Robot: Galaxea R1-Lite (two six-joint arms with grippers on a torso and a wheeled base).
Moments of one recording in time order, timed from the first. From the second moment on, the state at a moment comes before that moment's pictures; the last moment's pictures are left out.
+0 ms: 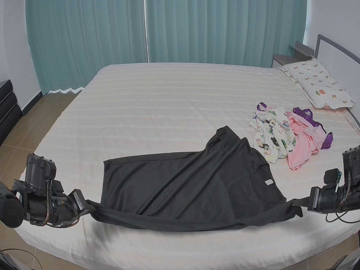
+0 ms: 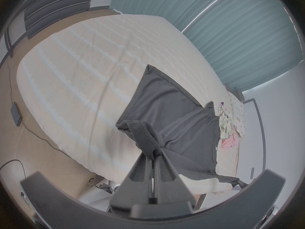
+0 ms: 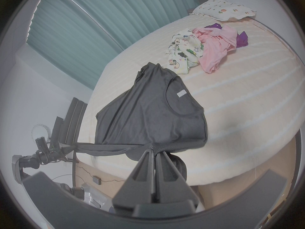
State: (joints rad) left arm -0.21 1.47 -0.44 -0.19 -0.13 -0.82; right arm 0.21 1.32 -0.43 -0.13 0.21 0.50
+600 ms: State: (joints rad) left arm -0.17 1.53 -0.50 0.05 -0.23 -0.77; right arm 0.11 1.40 -0.42 -0.23 0.27 0.50
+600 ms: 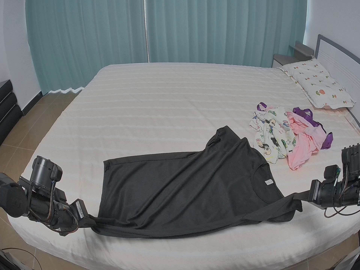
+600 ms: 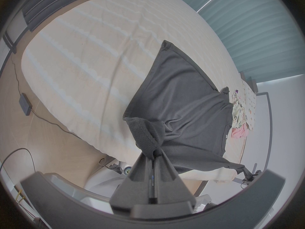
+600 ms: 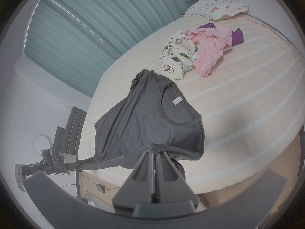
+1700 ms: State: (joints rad) left arm -0.14 1.75 -0.60 -0.19 -0.18 -0.82; right arm 0.10 1.65 -0.51 -0.40 0.27 0.51
